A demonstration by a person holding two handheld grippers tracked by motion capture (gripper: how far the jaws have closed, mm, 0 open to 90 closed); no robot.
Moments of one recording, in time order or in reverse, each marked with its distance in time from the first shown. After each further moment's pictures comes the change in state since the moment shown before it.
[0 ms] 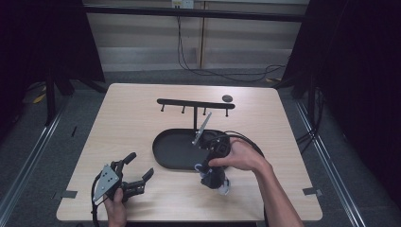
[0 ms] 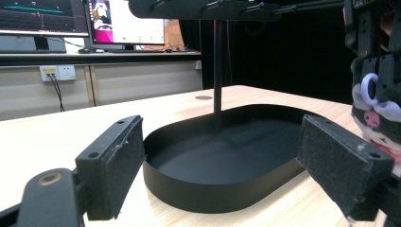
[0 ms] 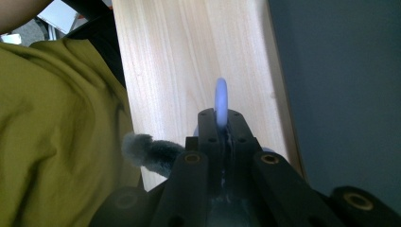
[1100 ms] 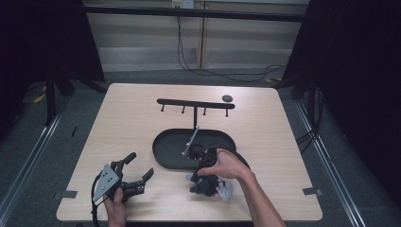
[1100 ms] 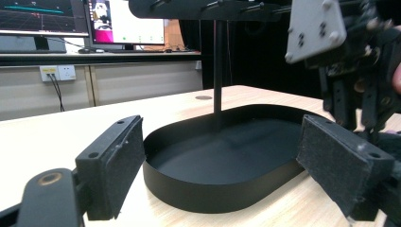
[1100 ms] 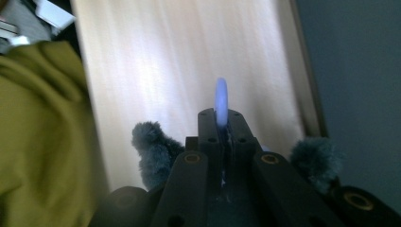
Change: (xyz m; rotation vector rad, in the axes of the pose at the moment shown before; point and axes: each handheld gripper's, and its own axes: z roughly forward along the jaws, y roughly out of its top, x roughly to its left) left arm 0.000 0.000 0.000 0.000 0.000 0.000; right arm -0.018 0.006 0.068 0.028 0.066 0.040
